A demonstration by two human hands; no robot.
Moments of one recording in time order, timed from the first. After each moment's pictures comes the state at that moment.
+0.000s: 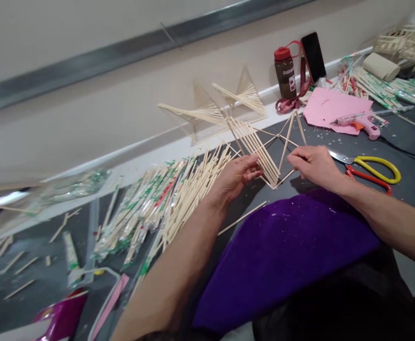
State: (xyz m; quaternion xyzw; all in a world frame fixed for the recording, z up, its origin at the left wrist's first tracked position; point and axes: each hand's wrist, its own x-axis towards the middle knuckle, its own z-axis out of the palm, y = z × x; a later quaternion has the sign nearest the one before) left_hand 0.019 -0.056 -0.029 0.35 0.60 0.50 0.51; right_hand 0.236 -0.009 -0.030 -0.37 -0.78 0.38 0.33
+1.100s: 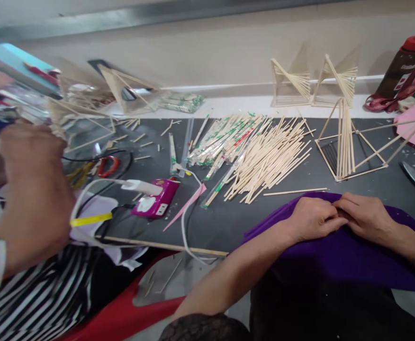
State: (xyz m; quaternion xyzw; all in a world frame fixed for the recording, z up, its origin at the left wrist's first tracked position) left_hand 0.078 -0.177 -0.076 0.71 0.59 0.31 0.20; right_hand 0.243 -0.063 -0.066 -0.06 -0.98 0.12 0.16
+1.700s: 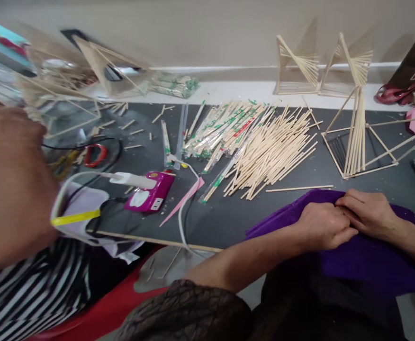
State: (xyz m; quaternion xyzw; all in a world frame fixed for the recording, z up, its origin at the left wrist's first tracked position) left_hand 0.092 -0.185 -0.073 0.78 0.58 0.23 0.10; right_hand 0.232 -0.056 -0.066 -0.01 -0.98 0.07 0.19
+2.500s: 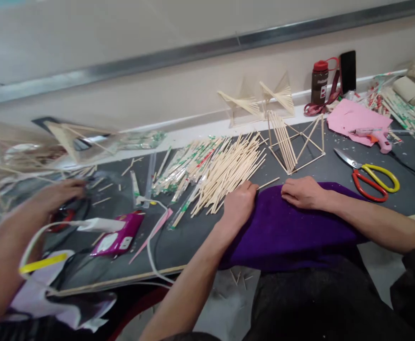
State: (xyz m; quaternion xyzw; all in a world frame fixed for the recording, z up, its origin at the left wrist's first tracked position) left_hand 0.035 -0.189 -0.051 0.60 0.80 -0.07 -0.03; right_hand 0.220 -0.059 -0.057 -0.11 -0.99 0.11 0.03
